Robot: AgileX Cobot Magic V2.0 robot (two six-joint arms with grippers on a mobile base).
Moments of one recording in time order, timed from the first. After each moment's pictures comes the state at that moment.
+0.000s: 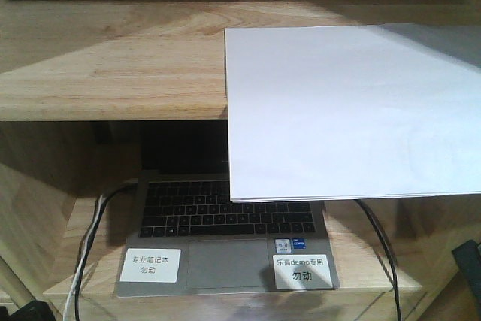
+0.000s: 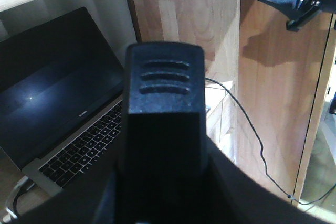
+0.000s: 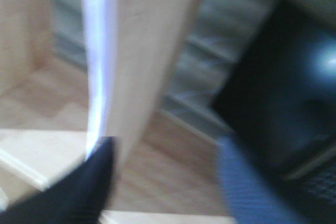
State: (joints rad) left arm -0.58 0.14 -0.53 -0.41 0.78 0.49; right arm 0.37 0.04 0.03 -0.45 -0.27 1.59
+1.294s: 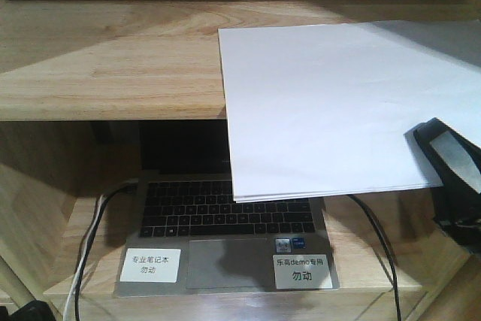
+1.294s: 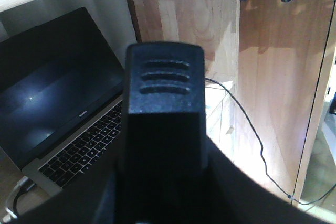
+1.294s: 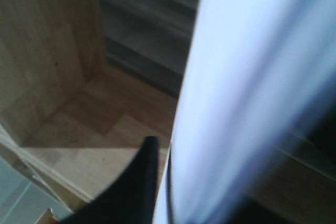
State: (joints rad) left arm -0.58 0.14 -0.53 -0.41 0.78 0.49; right arm 0.37 0.75 -0.18 -0.27 -0.90 1.45
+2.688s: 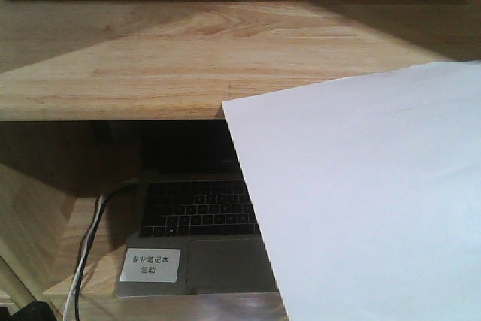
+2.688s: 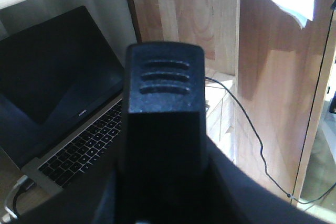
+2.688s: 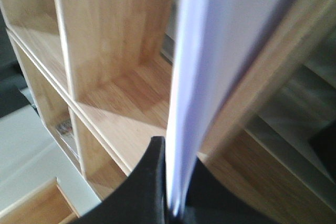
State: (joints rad) left arm -0.58 0.14 -0.53 -0.41 0.78 0.49; right arm 0.37 0.11 0.03 -0.38 -0.66 1.40
